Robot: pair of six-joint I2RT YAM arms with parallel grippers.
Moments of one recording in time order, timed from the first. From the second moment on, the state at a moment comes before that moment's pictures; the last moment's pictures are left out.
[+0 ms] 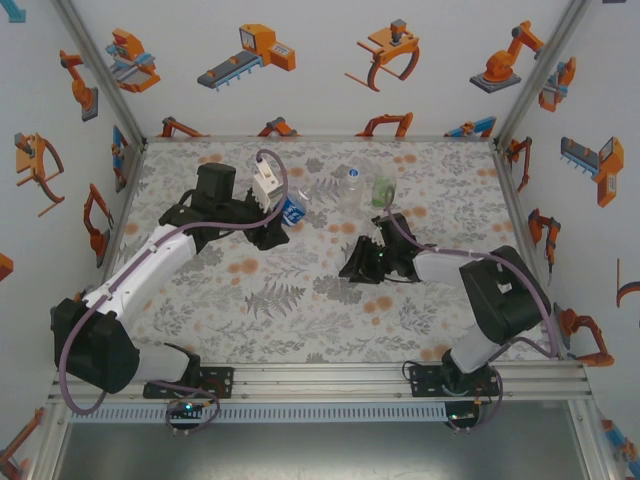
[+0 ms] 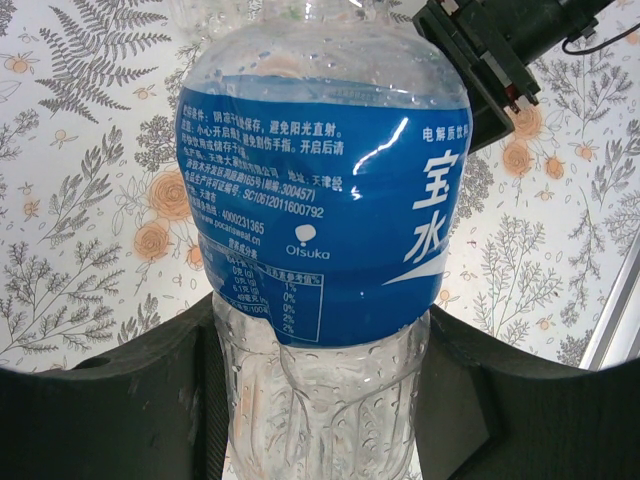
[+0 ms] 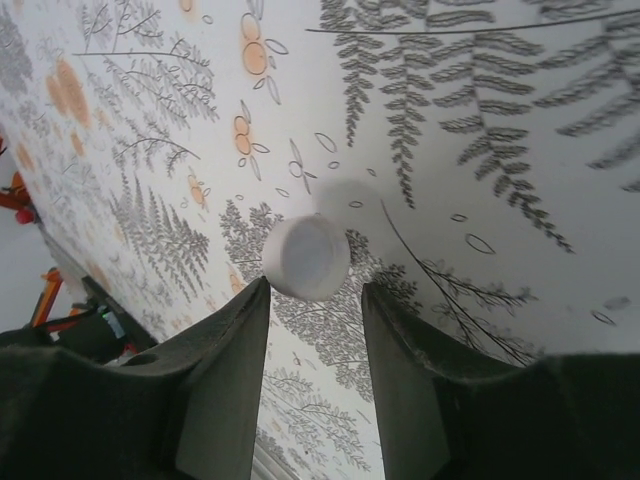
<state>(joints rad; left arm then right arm) -0.46 1.34 1.10 -0.46 0.58 0.33 0.48 1.61 0.68 0.02 -0.43 0.74</state>
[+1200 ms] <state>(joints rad) -0.46 1.34 1.10 -0.46 0.58 0.33 0.61 1.67 1.07 -0.48 -0.09 0.54</state>
